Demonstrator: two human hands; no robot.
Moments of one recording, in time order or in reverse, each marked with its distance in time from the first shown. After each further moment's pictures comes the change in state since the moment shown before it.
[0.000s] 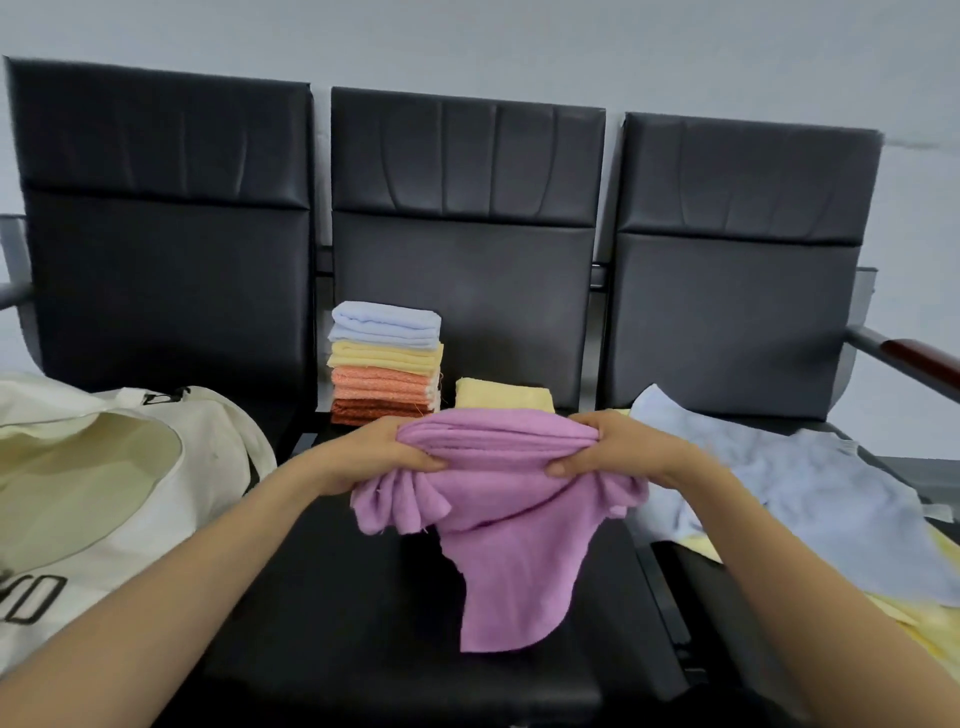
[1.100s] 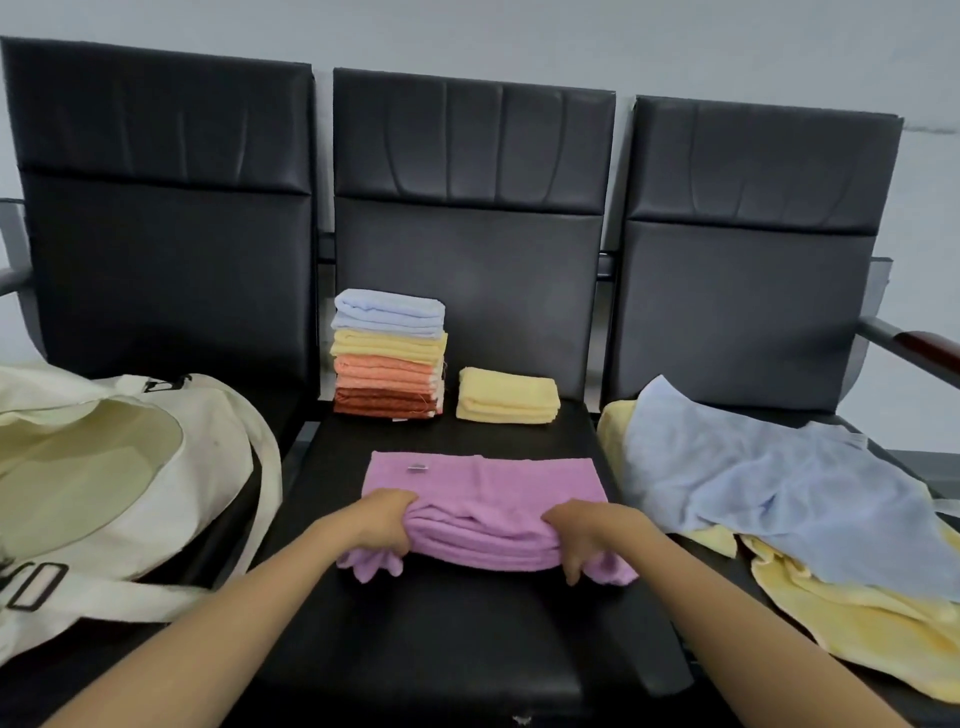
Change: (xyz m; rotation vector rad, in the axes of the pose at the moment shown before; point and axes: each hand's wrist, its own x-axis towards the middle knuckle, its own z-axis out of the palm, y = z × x) left_hand 0.028 -0.099 0.029 0.548 -0.060 -0.478; right_hand 0.036 0.058 0.081 -0.925 -0.372 0.288
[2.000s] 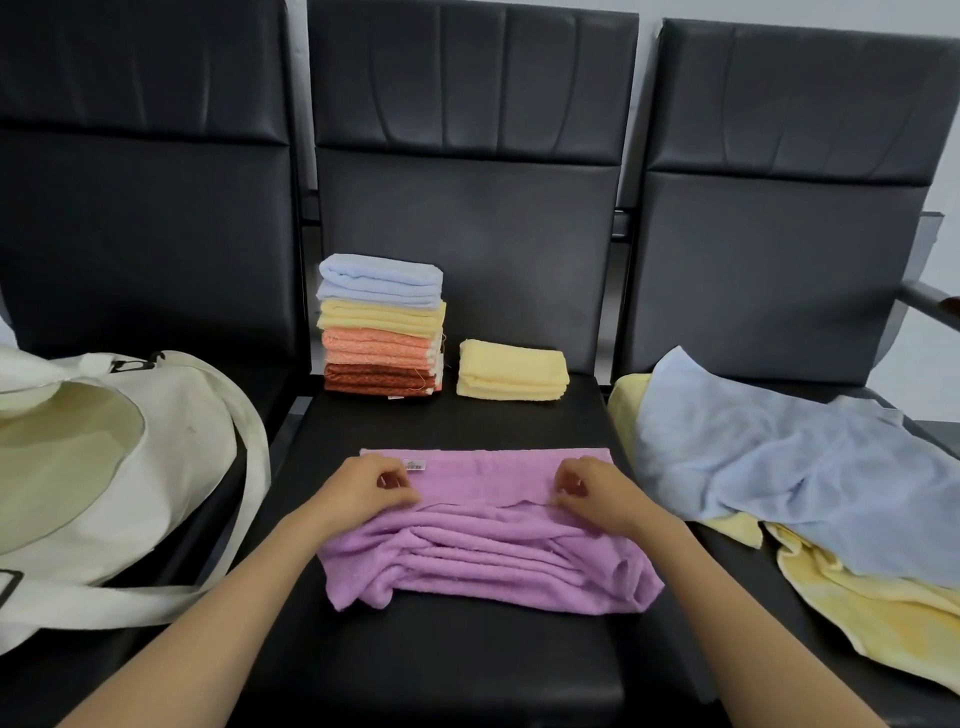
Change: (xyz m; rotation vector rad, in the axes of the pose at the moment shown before) left_hand 0.021 -0.023 -0.002 -0.119 0.369 0.253; right_hand 0.047 0.042 0.027 0.460 0.473 -0.071
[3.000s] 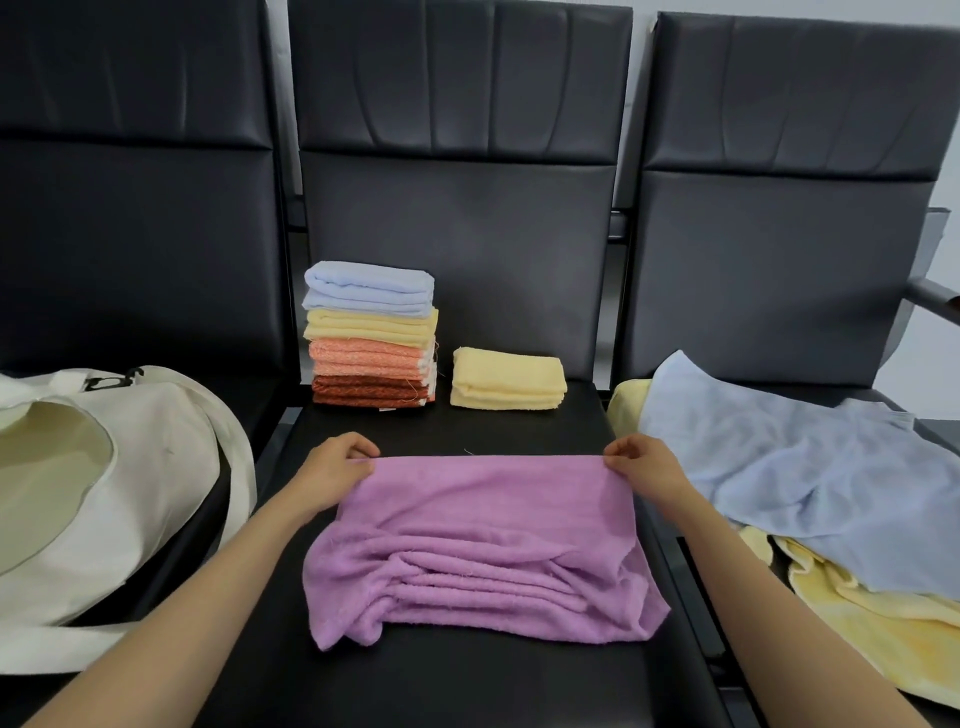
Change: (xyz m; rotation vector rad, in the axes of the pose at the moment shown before) left_hand 0.037 -0.010 -0.020 -0.219 0.175 -0.258; right_hand 0.032 0.051 -0.023 0.541 0.319 0.342
